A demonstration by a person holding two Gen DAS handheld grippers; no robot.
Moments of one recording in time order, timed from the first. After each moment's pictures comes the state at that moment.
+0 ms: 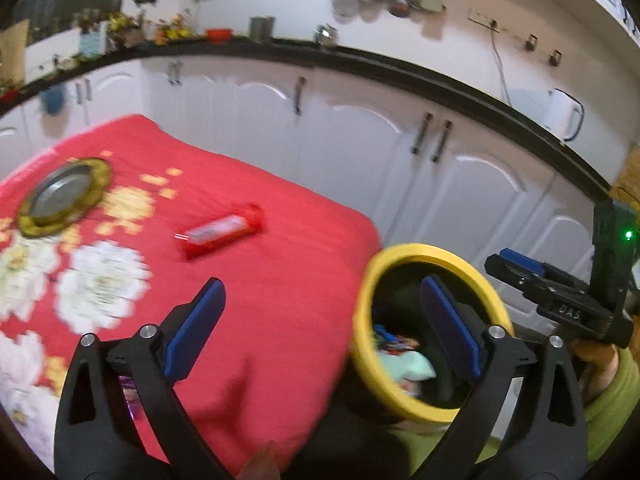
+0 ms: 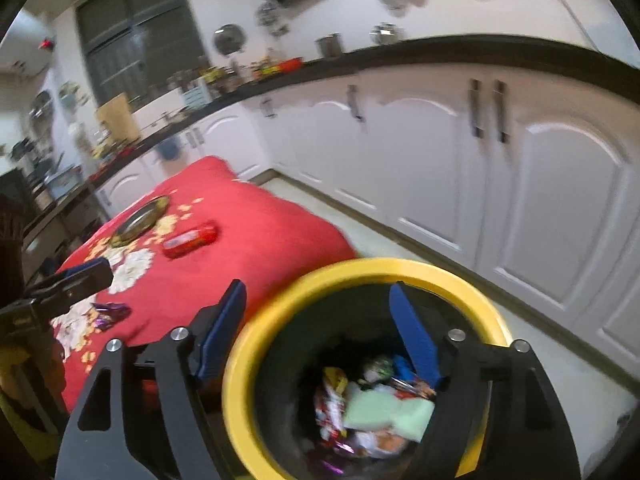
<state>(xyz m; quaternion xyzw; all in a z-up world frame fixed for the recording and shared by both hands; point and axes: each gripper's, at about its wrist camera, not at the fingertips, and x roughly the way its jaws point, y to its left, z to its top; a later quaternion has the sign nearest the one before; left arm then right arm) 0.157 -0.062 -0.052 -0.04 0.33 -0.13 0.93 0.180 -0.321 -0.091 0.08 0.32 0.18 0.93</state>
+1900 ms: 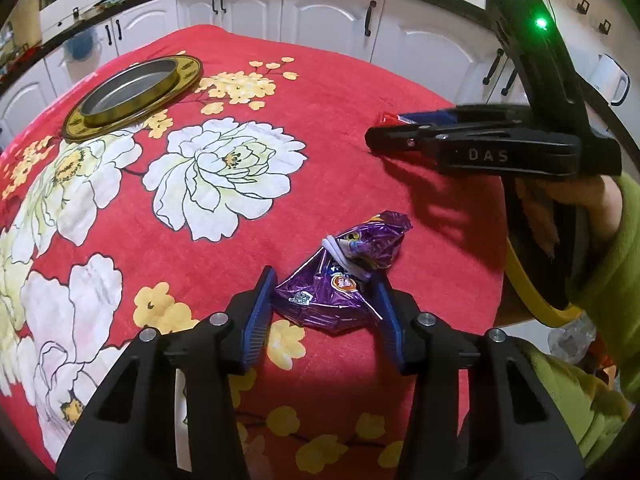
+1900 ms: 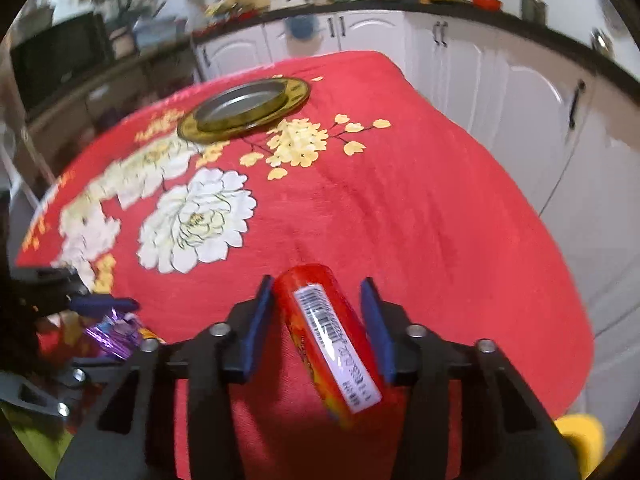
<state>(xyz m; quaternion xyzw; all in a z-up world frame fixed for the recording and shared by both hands) 0.154 0.051 -0.121 -0.02 0.46 -0.09 0.88 0.289 -0.090 -0.131 -0.10 0.41 0.38 0.82</state>
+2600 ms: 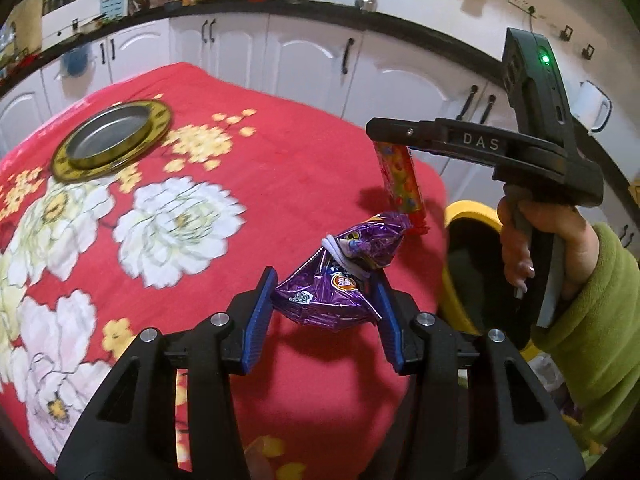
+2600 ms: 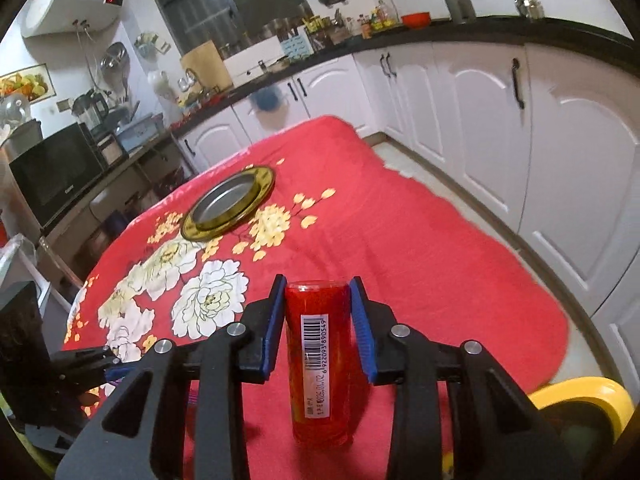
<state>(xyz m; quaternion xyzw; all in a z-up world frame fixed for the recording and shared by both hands) 0.156 0.009 -0.081 -0.05 0.41 -0.11 0.91 0.296 -0.165 -0.084 0.06 0.36 0.36 0.86</state>
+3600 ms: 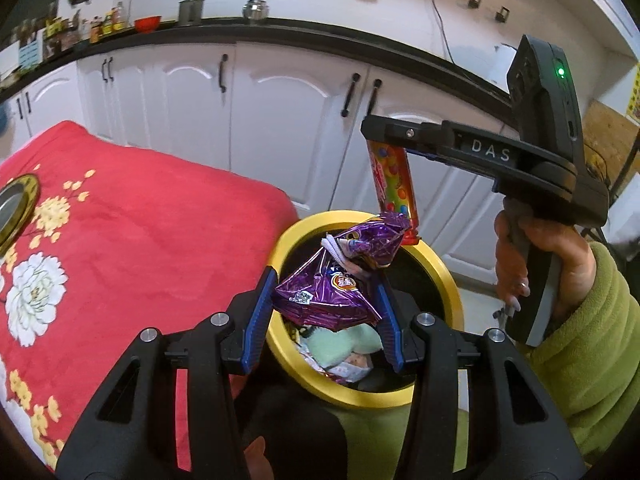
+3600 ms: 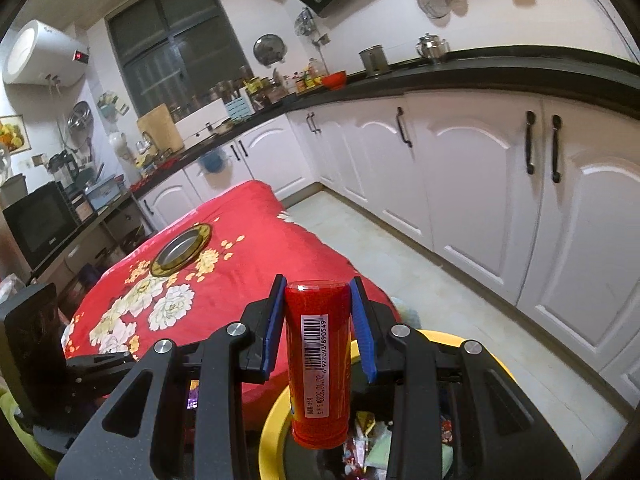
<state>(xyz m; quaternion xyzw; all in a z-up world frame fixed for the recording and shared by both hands) 0.152 -0.143 -0.056 0.00 0.38 -0.25 0.89 0.227 -0.340 -0.045 0.11 0.30 0.25 0.91</state>
